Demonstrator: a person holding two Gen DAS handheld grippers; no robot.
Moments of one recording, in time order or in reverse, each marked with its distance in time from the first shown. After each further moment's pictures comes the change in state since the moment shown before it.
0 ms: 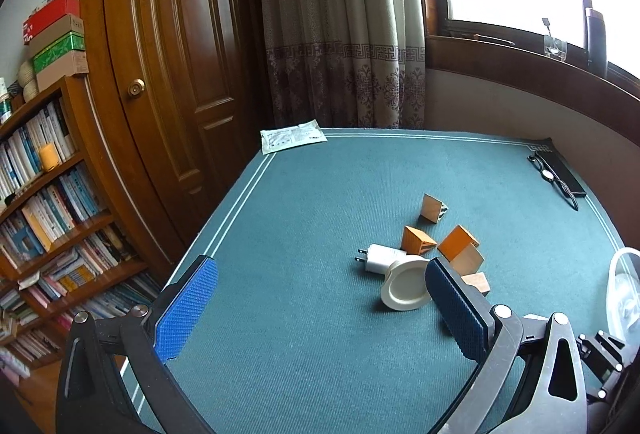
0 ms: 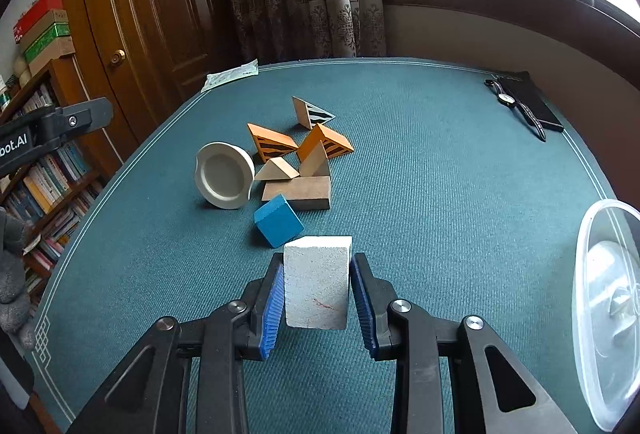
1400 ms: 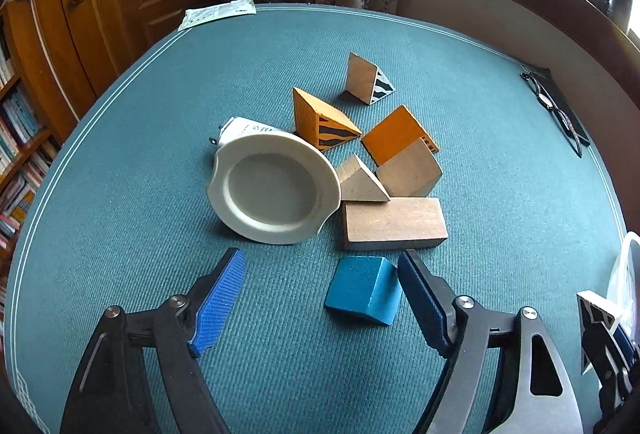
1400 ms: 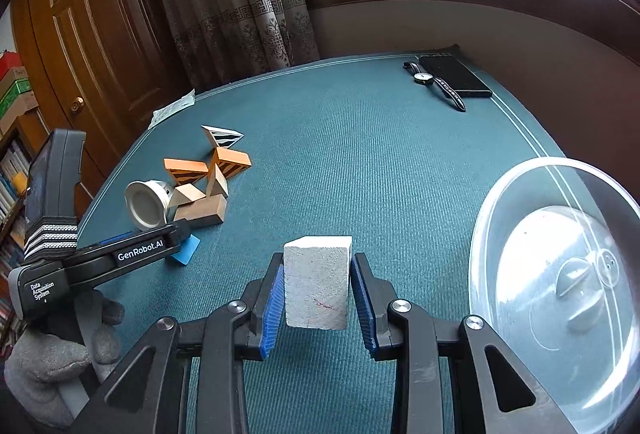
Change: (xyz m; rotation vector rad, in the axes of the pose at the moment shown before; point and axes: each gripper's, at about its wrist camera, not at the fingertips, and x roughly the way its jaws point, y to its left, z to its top) left arm 0.119 -0.104 -0.061 -0.092 0.377 -0.130; right arm -0.019 -0.085 -0.007 0.167 -0.023 -0.068
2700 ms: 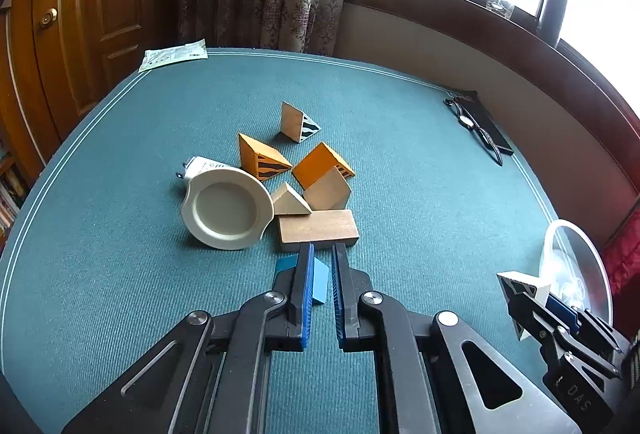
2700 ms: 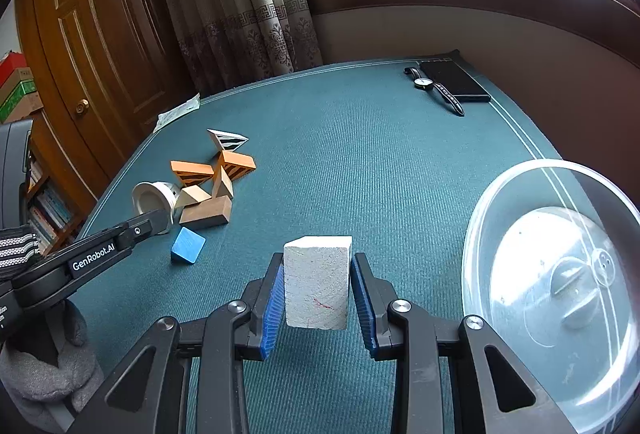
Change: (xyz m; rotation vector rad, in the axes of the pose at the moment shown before) left arm -0.060 -0.006 -0.011 0.068 -0.141 -0.210; right arm -0.010 0.000 -0.003 -0.009 -0.019 0.010
